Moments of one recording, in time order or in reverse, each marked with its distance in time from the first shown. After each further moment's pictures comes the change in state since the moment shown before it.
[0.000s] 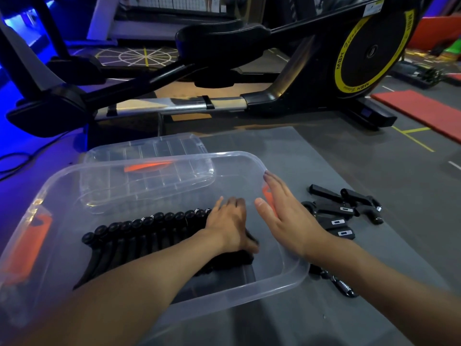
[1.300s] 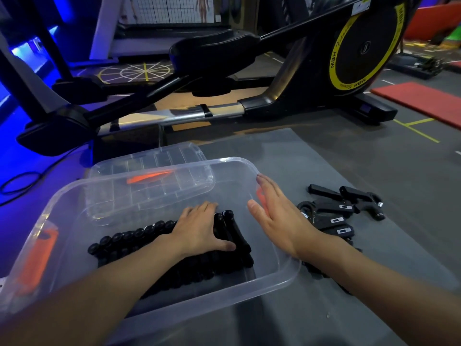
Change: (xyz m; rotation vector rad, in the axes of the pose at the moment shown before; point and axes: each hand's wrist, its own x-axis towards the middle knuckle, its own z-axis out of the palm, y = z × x) left_hand -0.023 -0.045 -0.027 0.081 -0.088 -0.069; right_hand 0.003 0.004 0.003 0.087 0.010 -0.006
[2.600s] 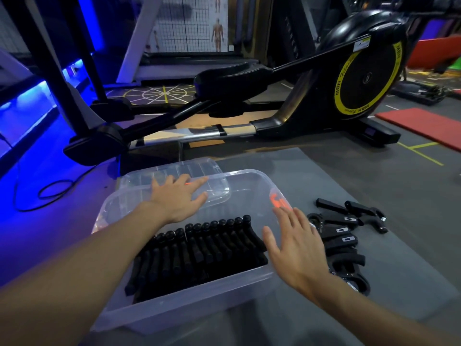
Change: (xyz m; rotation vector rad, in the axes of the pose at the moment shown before) left_hand -0.045 -0.060 -0.102 0.274 0.152 -0.144; right_hand -0.067 -0.047 0.021 -0.412 0.208 0.131
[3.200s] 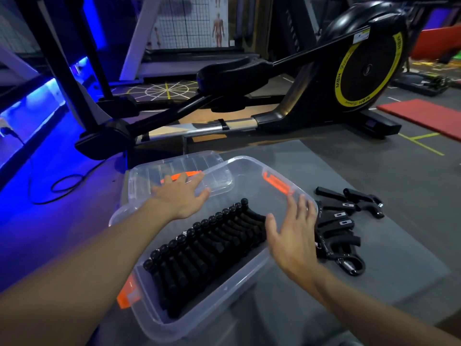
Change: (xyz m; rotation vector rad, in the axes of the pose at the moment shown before) left_hand -0.039 0.007 -0.002 -0.037 -0.080 -0.103; right_hand -0.020 -0.012 0.016 0.253 0.153 0.175
